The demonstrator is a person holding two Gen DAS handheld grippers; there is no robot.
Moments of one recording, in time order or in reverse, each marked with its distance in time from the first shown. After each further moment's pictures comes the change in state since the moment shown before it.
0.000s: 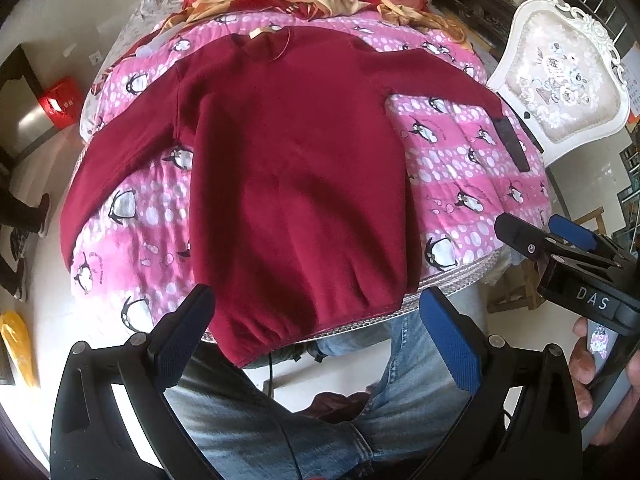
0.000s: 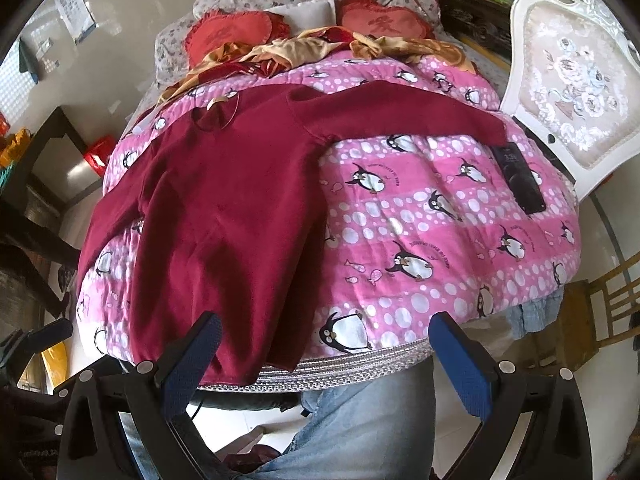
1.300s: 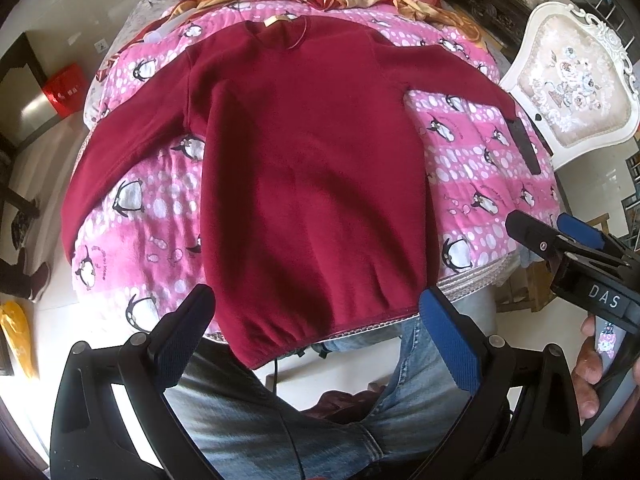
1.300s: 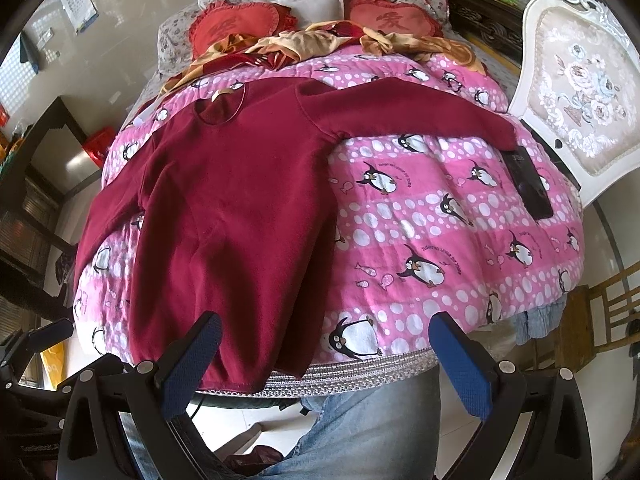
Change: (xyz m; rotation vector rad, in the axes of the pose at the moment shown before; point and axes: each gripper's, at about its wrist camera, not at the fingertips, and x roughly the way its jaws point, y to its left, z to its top) left arm 0.010 0.017 0.006 -0.027 0.035 0.012; right arm 0.010 0.012 0.008 -0.016 0.019 -0.007
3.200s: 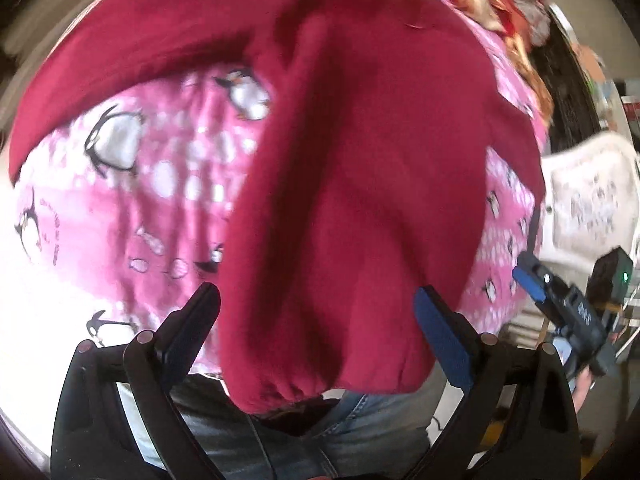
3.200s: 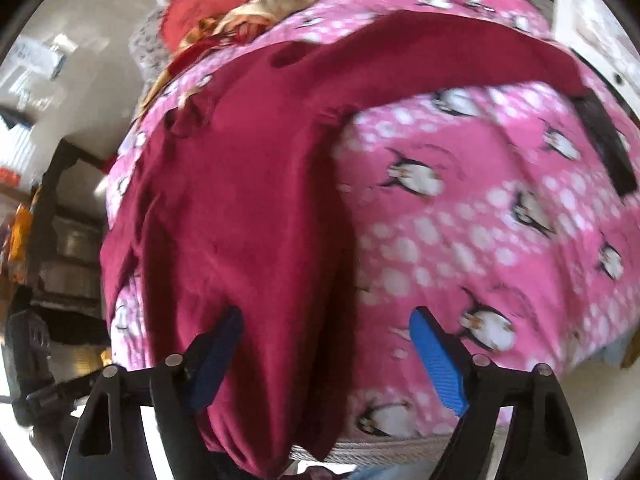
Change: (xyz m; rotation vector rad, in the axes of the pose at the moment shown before) left arm 0.085 0.118 0.058 -0.455 0.231 -0.216; right arm 0.110 -0.035 0.081 0.146 0.181 0.268
